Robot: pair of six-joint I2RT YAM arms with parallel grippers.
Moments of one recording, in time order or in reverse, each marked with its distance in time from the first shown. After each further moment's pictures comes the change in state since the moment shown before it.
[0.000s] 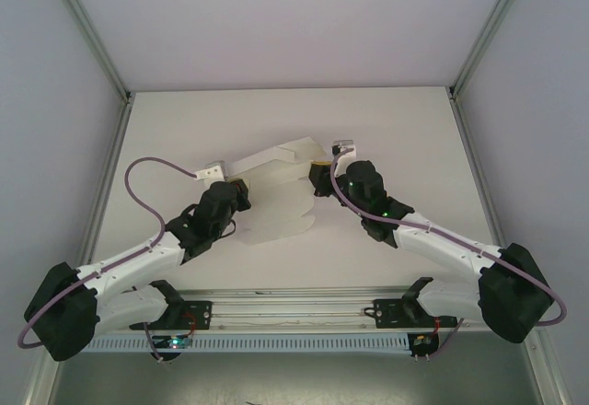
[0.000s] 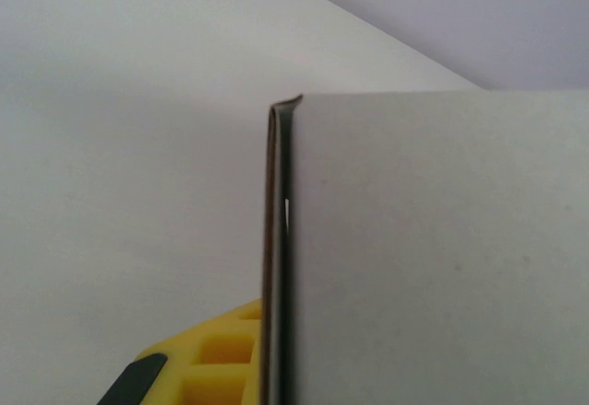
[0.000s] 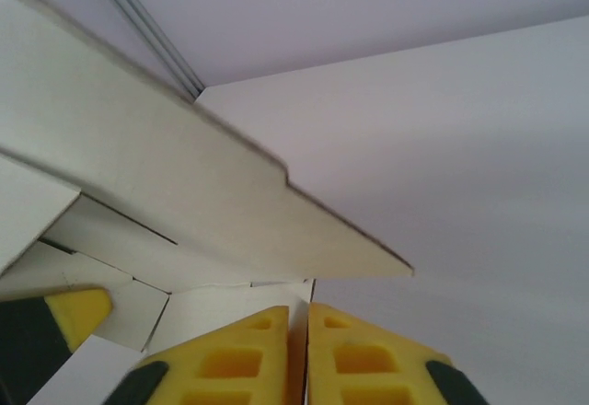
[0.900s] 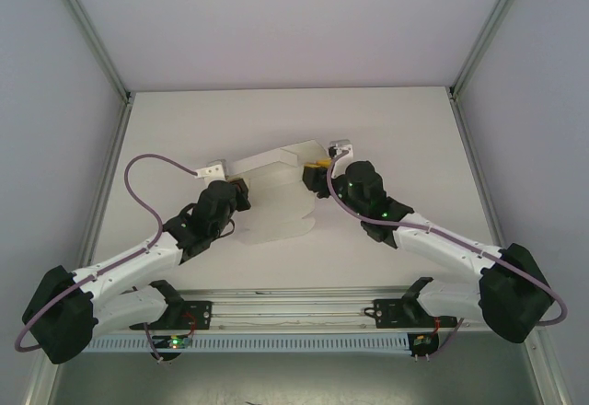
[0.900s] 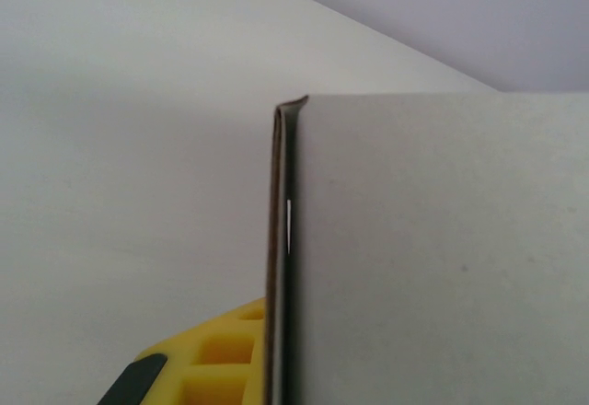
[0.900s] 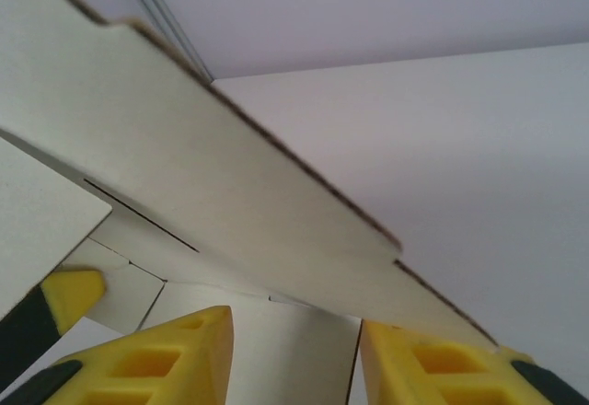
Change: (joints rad) left arm 0.000 -0.026 0.016 -0.028 0.011 0.058; right arm 0.008 -0.002 0.004 0.003 -0.016 -0.069
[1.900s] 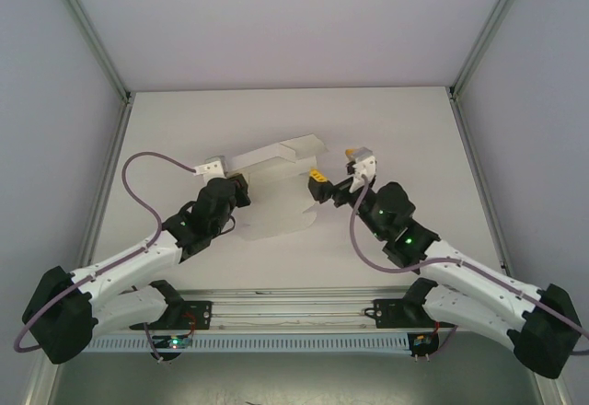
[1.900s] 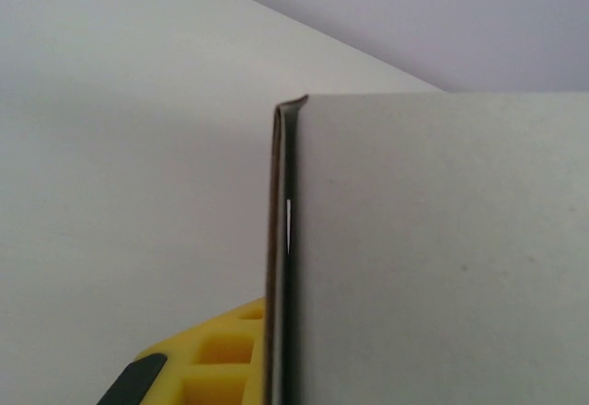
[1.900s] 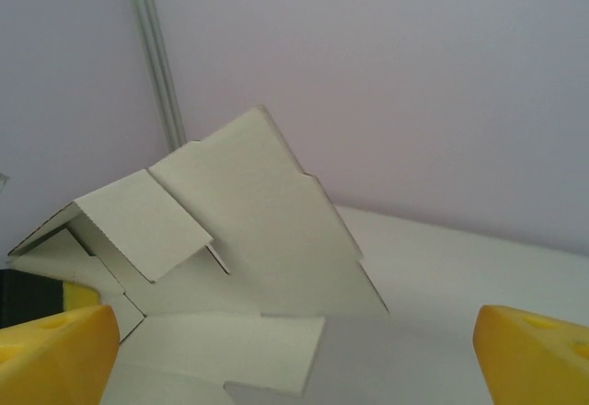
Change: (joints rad) left arm 0.000 -0.001 0.027 0.000 -0.027 0.006; right arm 0.068 -0.321 -0.137 0.091 0.190 -0.317
